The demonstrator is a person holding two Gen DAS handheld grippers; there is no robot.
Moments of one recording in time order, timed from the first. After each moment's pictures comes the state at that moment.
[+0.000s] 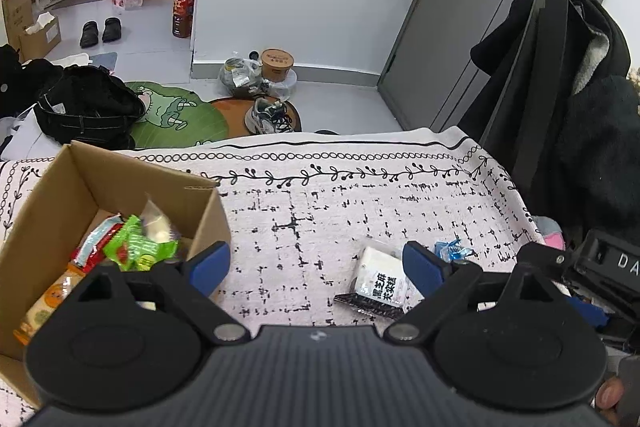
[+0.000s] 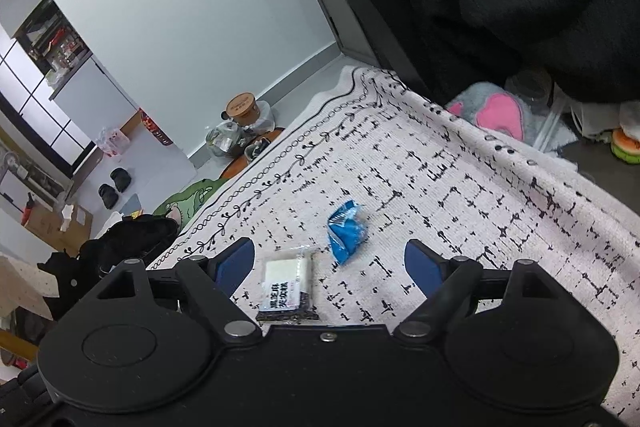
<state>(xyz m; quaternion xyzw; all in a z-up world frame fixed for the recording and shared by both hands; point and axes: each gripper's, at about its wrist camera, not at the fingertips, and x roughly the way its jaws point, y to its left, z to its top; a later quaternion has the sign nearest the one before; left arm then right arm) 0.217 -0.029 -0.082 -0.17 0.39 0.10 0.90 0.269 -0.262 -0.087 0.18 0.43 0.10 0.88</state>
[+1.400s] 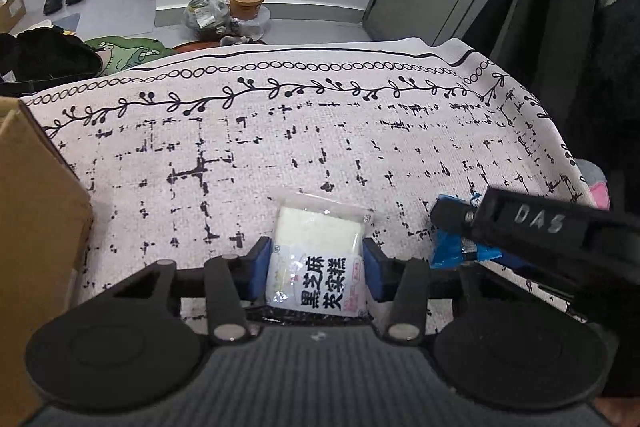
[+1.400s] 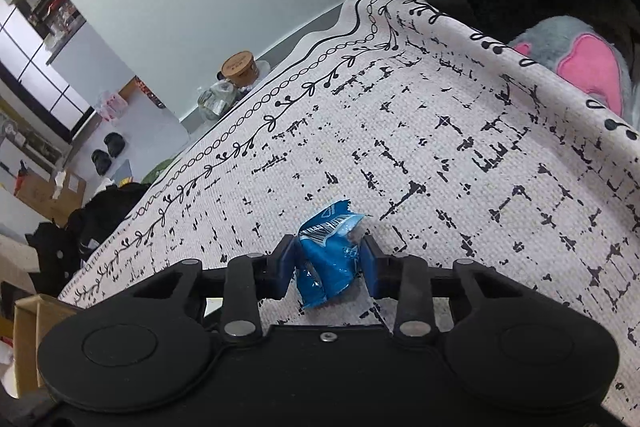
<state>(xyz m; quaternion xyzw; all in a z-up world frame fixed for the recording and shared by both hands) 0.294 -0.072 -0.179 -0.16 0.46 0.07 0.87 0.348 -0.245 -0.175 0.15 0.46 0.13 0.86</state>
